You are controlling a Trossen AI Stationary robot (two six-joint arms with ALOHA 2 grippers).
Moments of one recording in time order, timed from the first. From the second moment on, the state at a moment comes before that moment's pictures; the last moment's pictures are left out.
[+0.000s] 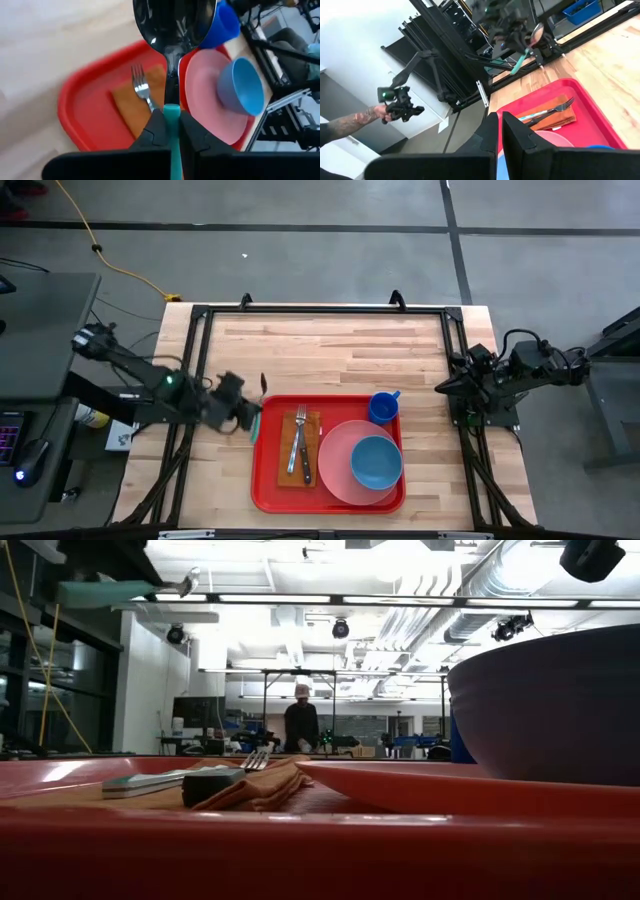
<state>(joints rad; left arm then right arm) -0.49 0.97 0.85 -0.71 -0.51 -1.39 0.25 0.25 0.67 -0.49 -0.02 0.66</state>
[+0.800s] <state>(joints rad) -0.51 1.58 1.16 -0.81 -0.43 -1.71 0.25 0.25 0.67 -0.49 -0.03 0.65</state>
